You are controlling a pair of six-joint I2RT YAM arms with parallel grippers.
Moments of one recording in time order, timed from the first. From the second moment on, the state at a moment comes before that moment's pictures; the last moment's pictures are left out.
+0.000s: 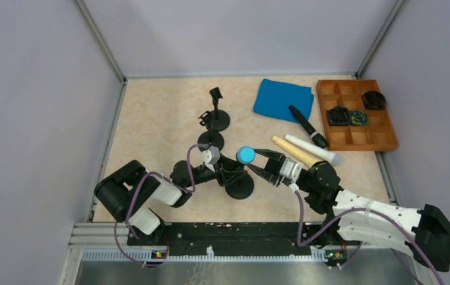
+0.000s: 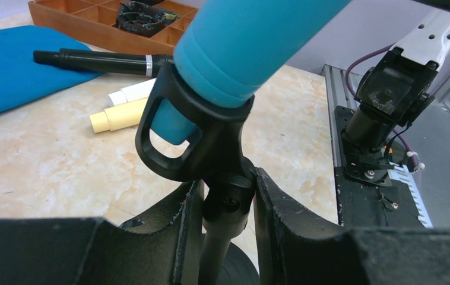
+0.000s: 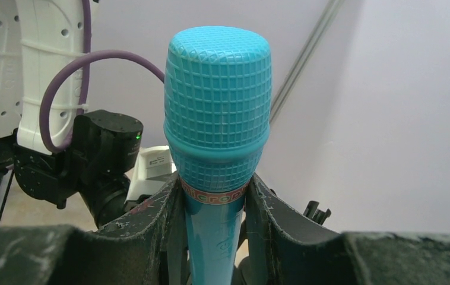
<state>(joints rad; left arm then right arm) -0.75 1.55 0.25 1.50 0.58 -0.30 0.98 0.86 0.38 0.89 -0.28 -0.39</state>
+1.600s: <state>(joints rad) -0.76 1.45 0.21 1.39 0.60 -0.16 0.94 1.07 0.77 0.36 -0.07 0.01</state>
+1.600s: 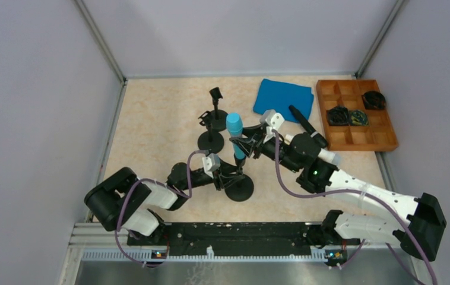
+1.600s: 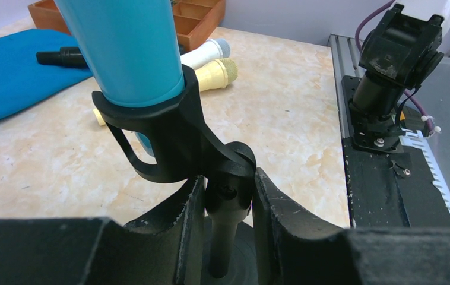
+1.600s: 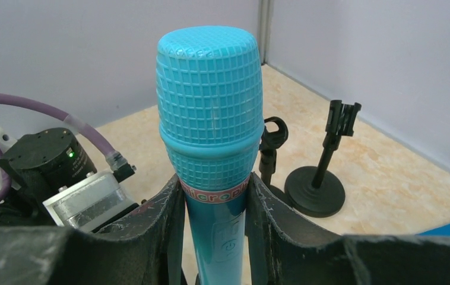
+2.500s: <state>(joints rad) -0.76 1.44 0.20 1.37 0.60 -0.15 0.94 1.04 0.49 0.80 0.02 0.10</state>
